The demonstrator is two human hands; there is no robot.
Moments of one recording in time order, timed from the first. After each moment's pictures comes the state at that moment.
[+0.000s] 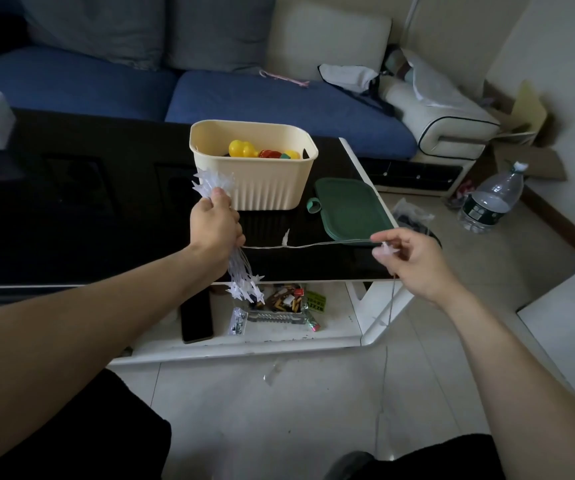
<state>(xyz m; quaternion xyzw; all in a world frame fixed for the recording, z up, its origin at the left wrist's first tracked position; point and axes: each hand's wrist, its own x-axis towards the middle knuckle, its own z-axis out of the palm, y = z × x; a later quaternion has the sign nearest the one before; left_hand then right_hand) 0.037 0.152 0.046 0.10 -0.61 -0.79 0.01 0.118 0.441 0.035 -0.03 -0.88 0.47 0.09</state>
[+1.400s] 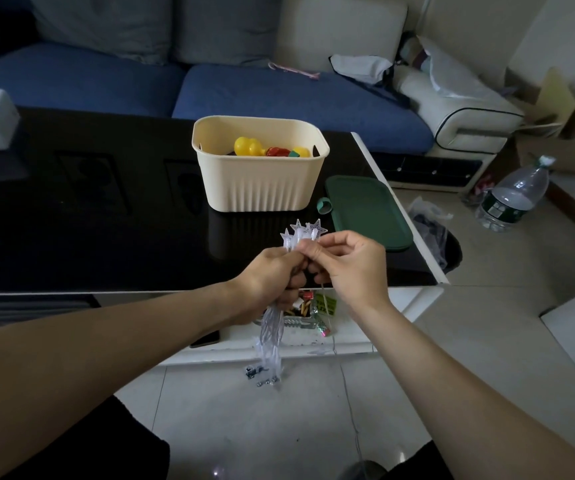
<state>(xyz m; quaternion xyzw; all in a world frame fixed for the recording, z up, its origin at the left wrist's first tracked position) 0.066 0.187 0.020 -0.06 -0.67 -0.67 -0.30 0.097 0.321 0.027 -0.10 -0.74 0.66 0.13</state>
